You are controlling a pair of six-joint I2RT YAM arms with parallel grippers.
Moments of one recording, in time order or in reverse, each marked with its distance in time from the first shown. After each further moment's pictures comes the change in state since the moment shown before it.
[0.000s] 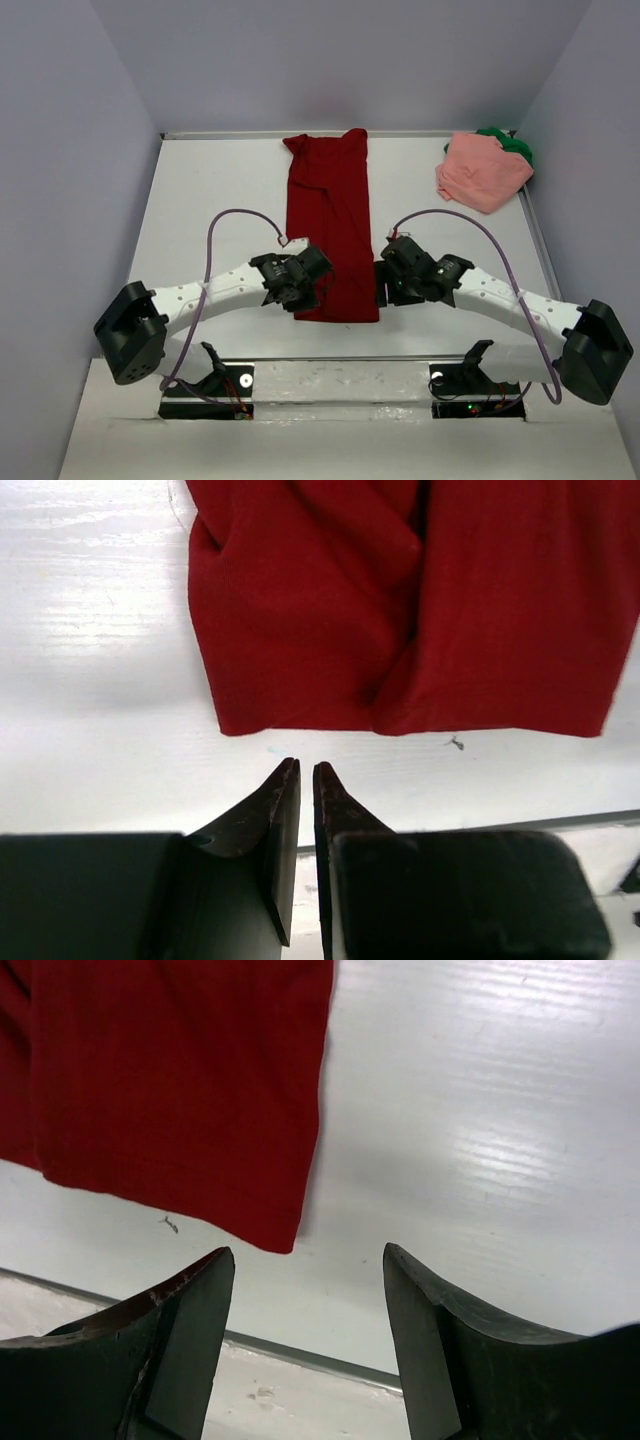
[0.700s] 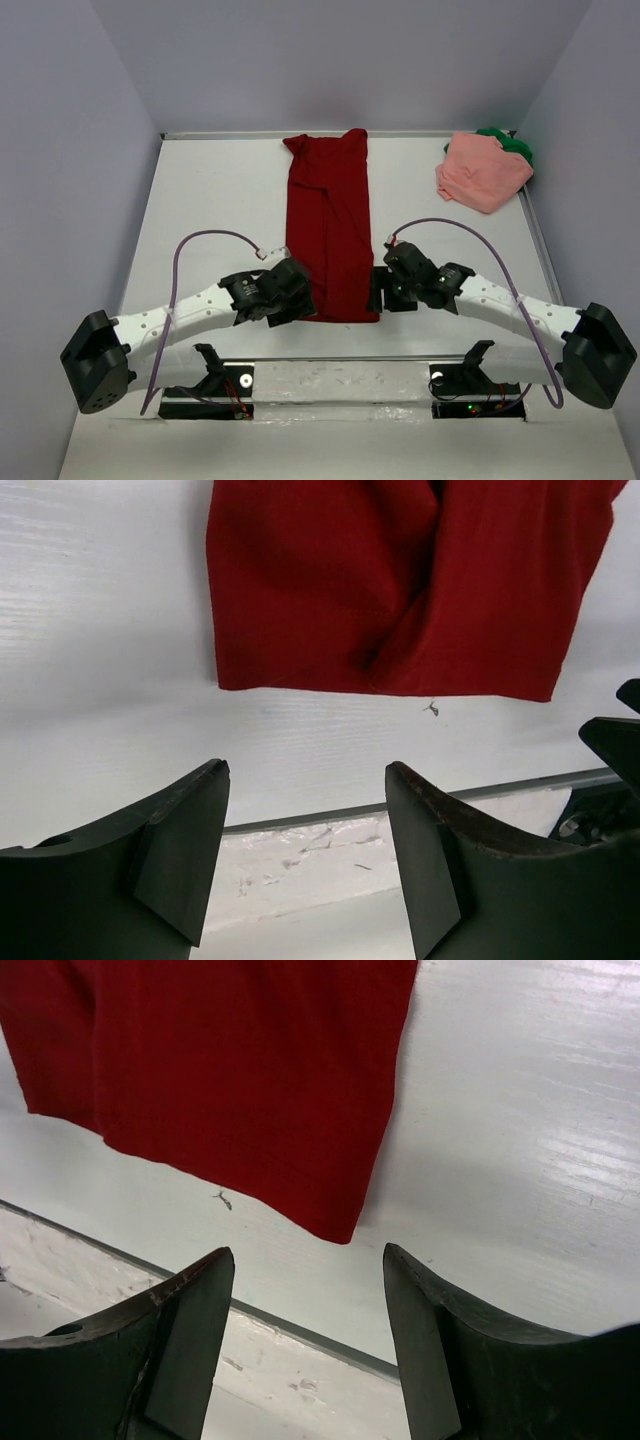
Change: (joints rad) left arm 0.014 -0.283 -0.196 0.079 0.061 -0.138; right arm 0.002 -0.052 -0.114 0.145 -0.172 0.056
